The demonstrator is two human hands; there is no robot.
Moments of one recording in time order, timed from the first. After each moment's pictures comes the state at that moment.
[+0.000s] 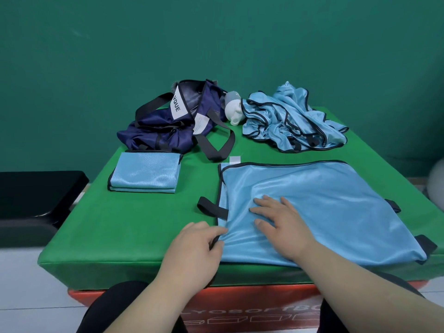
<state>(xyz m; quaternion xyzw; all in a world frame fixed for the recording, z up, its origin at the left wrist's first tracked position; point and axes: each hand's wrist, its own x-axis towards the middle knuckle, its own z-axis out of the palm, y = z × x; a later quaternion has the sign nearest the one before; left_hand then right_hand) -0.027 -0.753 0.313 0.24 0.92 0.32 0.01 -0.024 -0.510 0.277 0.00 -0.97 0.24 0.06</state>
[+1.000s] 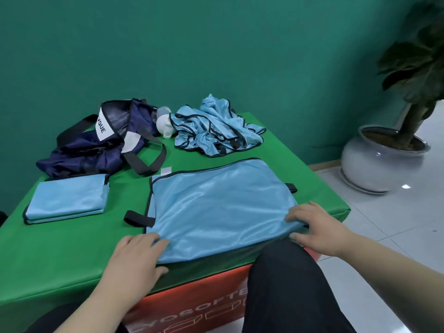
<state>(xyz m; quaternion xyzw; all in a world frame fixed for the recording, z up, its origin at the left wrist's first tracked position) -0.023 -0.734 0.301 0.39 0.92 -0.03 -0.07 0.149 -0.324 0.314 -0.07 -0.98 0.16 0.06</state>
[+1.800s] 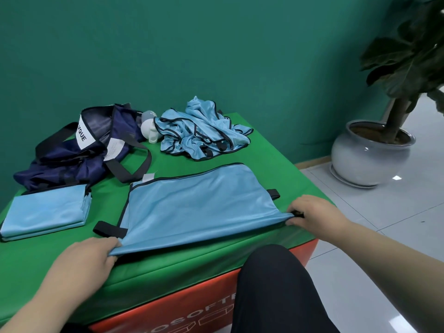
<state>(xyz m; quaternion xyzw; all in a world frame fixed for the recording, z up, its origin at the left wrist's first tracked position) -0.053 -0.755 0.341 0.26 0.97 0.02 -0.04 0.146 -0.288 0.325 -0.11 -0.99 0.08 0.09</state>
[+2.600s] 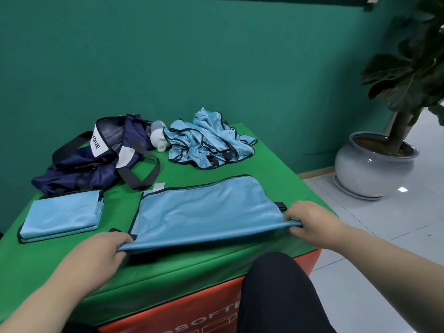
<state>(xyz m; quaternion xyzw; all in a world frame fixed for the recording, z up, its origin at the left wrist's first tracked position) -0.050 -0.752 0.375 0.28 0.96 0.07 0.03 0.144 -0.308 0.353 -0.05 -0.99 0.09 0.08</state>
